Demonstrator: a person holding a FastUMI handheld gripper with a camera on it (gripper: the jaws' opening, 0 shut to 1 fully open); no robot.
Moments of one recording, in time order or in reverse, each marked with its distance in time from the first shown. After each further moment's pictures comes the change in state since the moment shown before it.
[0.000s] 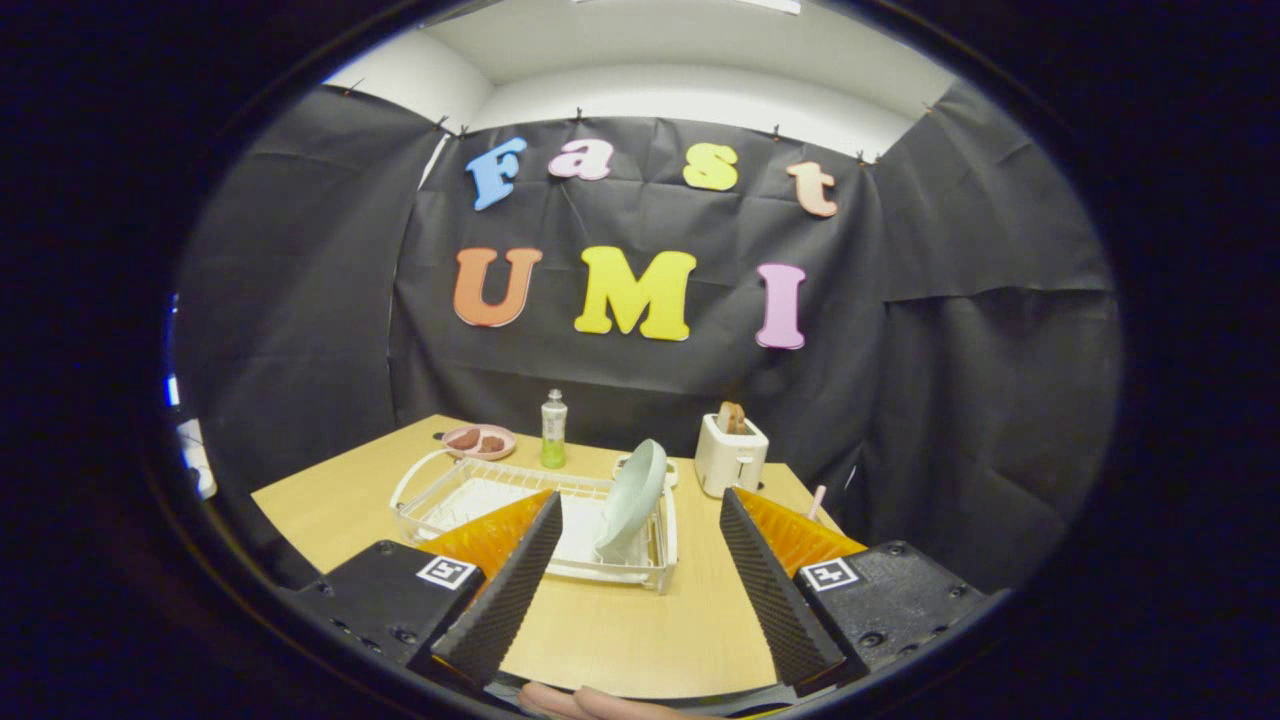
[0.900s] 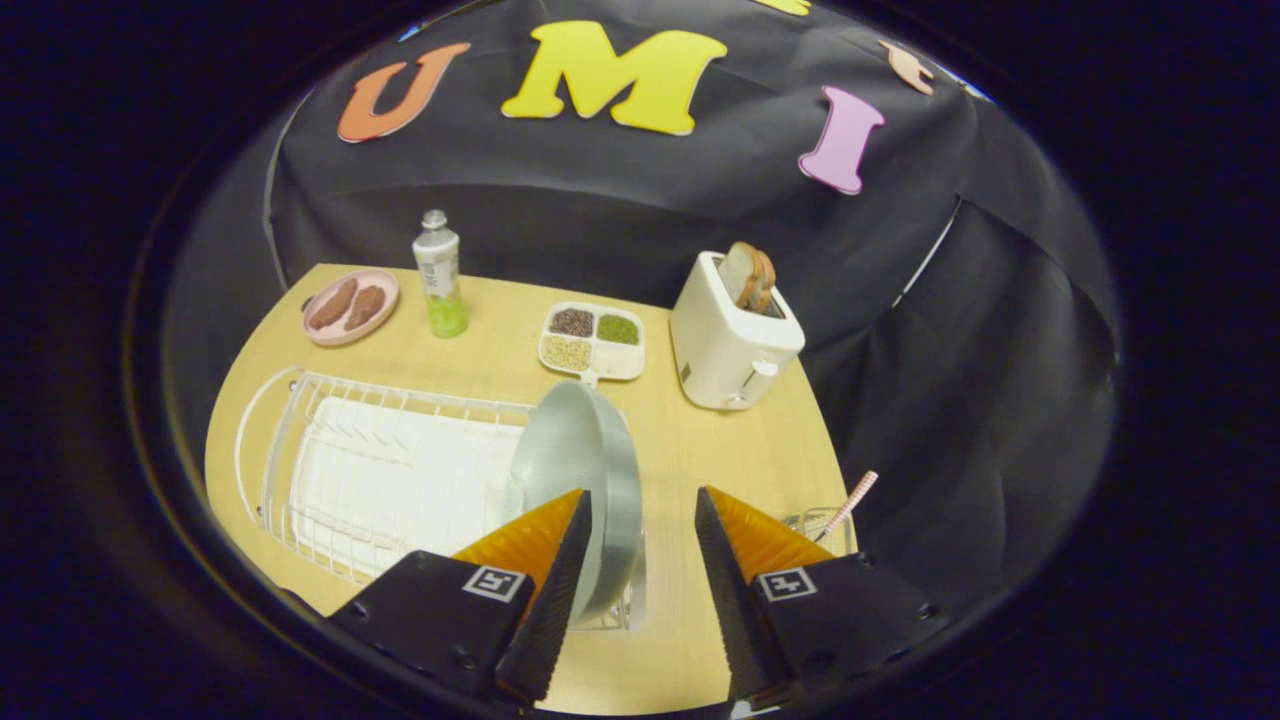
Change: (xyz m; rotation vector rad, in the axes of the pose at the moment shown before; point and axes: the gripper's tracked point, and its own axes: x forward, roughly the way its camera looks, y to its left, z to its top) arm 0.258 -0.026 0.000 -0.093 0.718 -0.207
